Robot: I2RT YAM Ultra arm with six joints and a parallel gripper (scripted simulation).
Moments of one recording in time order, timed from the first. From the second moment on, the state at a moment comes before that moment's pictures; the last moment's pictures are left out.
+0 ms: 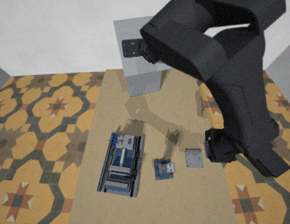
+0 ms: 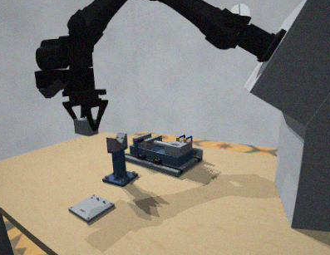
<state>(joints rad) 0.65 1.37 1.31 -0.57 0.50 -0.95</state>
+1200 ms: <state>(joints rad) 0.34 1.30 1.28 -0.57 0.27 -1.17</state>
